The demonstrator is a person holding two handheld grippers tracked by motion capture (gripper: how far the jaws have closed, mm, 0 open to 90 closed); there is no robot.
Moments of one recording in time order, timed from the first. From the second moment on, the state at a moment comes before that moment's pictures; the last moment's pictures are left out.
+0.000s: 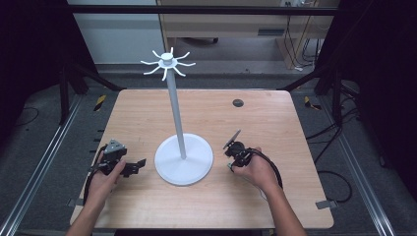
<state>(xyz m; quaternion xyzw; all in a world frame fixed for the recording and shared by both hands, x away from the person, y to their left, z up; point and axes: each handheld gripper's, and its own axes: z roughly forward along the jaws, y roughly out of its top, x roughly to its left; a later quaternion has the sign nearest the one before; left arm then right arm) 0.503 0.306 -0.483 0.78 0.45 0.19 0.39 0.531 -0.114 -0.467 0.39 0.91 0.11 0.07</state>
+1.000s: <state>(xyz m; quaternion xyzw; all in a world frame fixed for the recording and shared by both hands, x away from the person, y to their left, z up) 0.503 0.305 -0.483 0.78 0.45 0.19 0.39 0.505 -0.150 -0.399 0.41 0.87 0.24 0.14</state>
